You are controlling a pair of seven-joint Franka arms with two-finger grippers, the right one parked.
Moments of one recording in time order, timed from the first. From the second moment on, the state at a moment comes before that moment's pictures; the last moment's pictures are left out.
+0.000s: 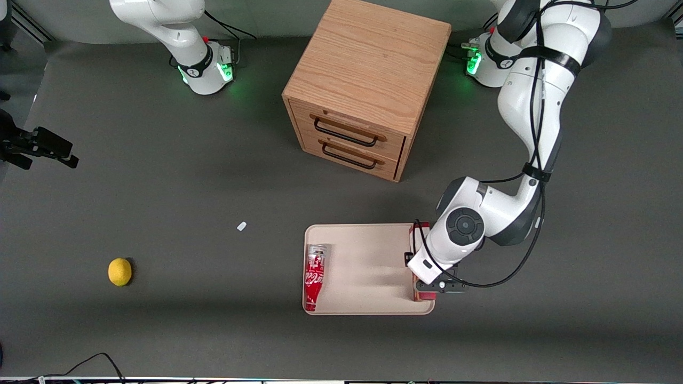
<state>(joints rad) -0.23 0.87 -0.26 -1.29 0.22 2.22 -0.52</state>
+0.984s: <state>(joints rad) -0.13 0.55 -0.26 -1.37 0.10 2.11 -0.55</state>
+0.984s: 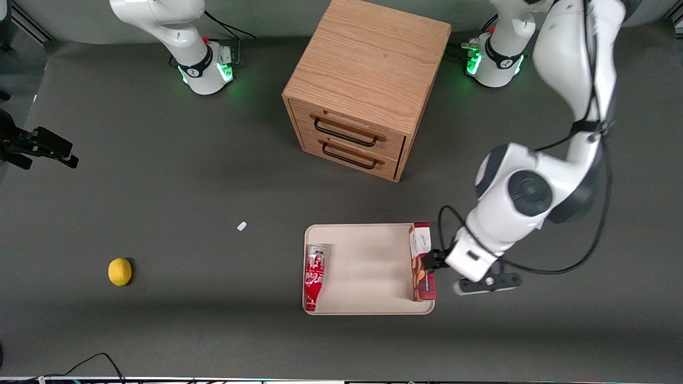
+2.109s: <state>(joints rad) 0.25 -0.13 -0.28 -1.70 0.01 1.60 0.03</state>
